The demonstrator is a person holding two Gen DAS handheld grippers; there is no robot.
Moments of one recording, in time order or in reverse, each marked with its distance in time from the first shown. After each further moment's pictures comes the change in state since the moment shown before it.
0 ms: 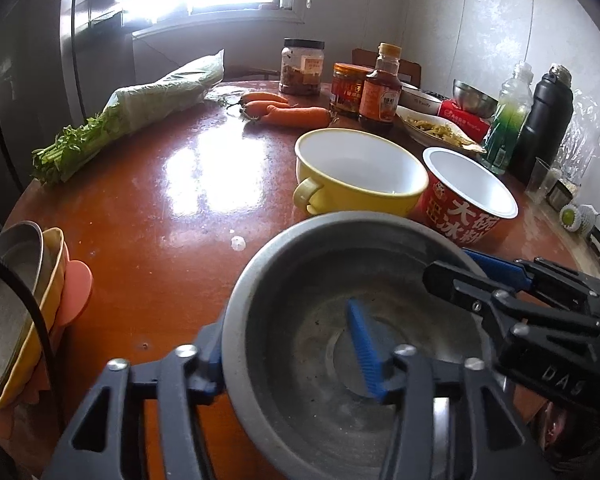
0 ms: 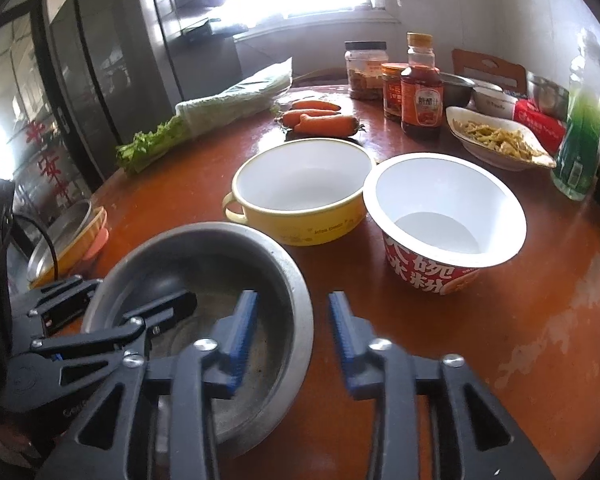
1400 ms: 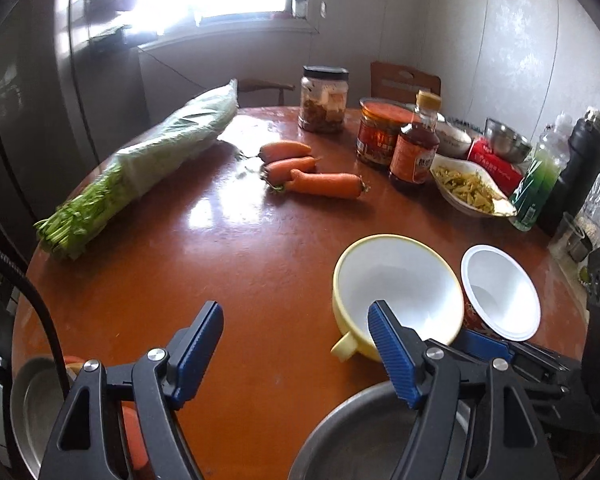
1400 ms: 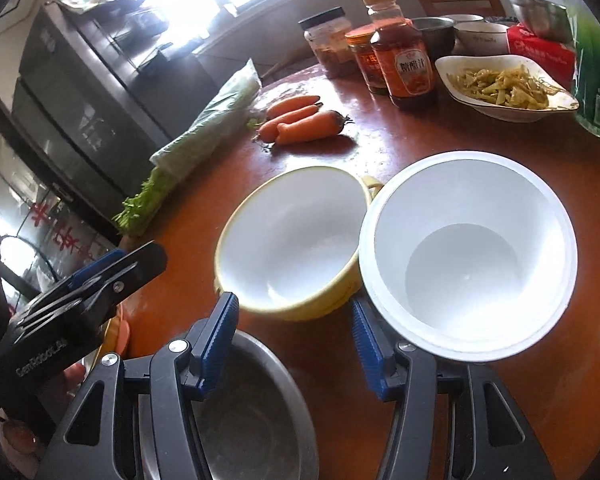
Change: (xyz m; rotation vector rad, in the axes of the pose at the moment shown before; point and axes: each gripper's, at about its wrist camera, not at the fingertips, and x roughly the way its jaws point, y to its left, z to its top) left arm 0.018 0.020 0.111 0.005 0.018 0.050; right arm 0.032 -0.033 0.055 0.295 0.073 0.126
